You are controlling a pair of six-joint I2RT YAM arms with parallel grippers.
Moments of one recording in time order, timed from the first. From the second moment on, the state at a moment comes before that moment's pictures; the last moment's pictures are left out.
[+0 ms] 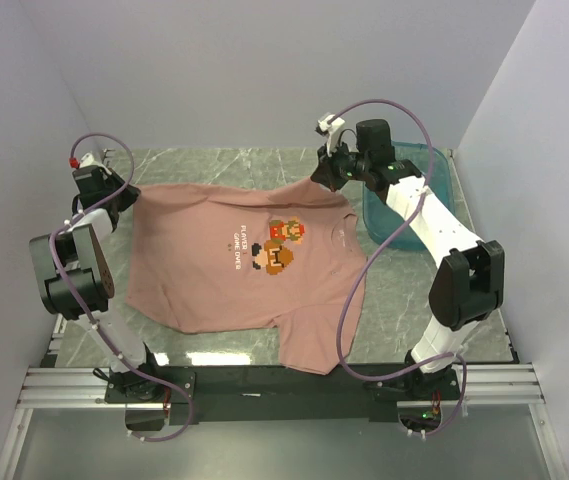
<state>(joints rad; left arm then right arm) 0.32 1.80 1.11 0.22 0.25 -0.51 0.33 1.72 1.55 -0.38 -0.53 -0.26</state>
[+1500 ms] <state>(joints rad) 0.34 2.03 1.30 0.19 0.30 -0.47 0.33 1.64 1.43 -0.34 -0.54 -0.24</state>
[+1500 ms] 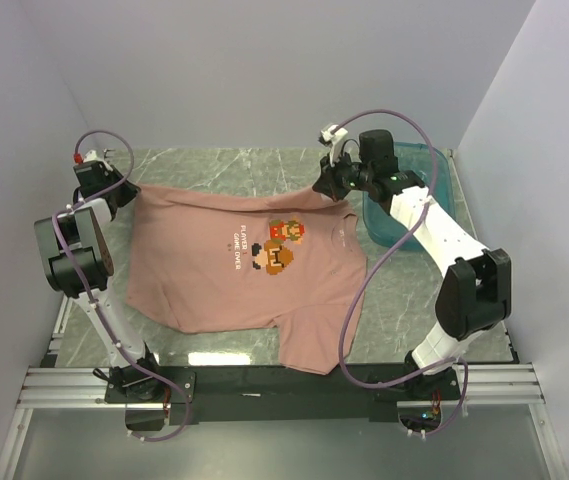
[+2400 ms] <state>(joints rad) 0.38 1.96 1.16 0.28 0.34 -0.47 0.32 1.57 1.31 -0.33 -0.54 -0.25</state>
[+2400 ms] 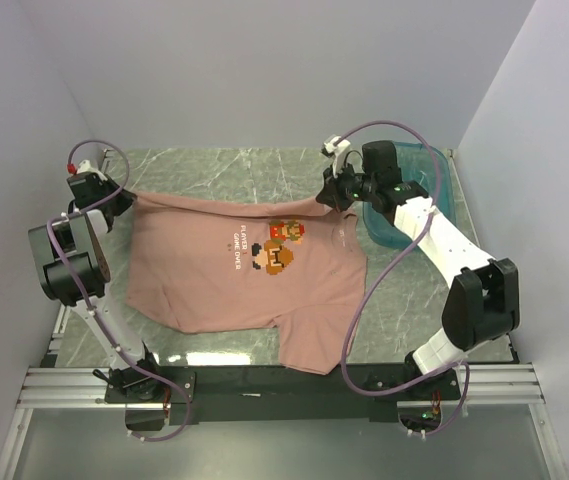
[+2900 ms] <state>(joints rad) 0.38 1.94 1.12 0.30 0.34 -0.47 0.32 1.53 1.27 -0.33 -0.55 -0.26</state>
